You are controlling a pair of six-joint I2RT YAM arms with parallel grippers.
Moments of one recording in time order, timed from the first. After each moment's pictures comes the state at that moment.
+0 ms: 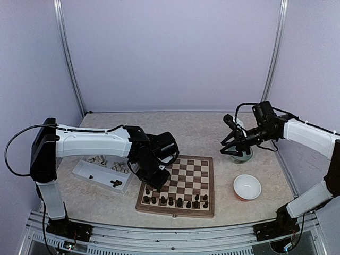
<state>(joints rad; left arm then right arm) -1.06 1.89 1.46 -0.94 0.04 -0.46 0.29 1.39 1.02 -0.58 -0.86 -0.64</state>
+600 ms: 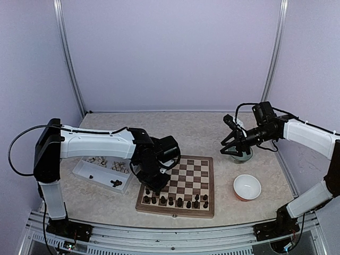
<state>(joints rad) -1.07 1.93 1.47 -0.98 0.04 -0.42 0.29 1.39 1.02 -0.57 -0.86 -0.63</state>
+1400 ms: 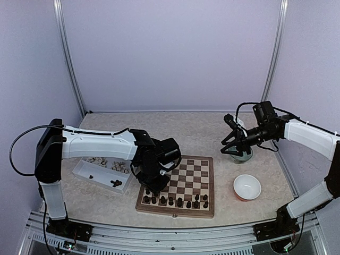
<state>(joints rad) -1.08 1.94 1.48 -1.00 0.02 -0.41 0.29 1.37 1.02 -0.57 -0.85 -0.63</state>
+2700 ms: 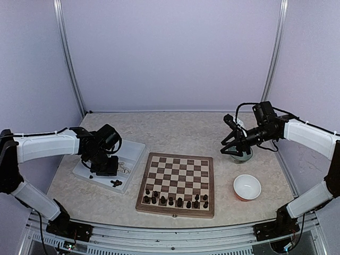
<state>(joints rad) -0.63 1.45 0.93 -0.80 -0.11 -0.64 0.29 1.38 1.02 -0.57 -0.85 -0.64</state>
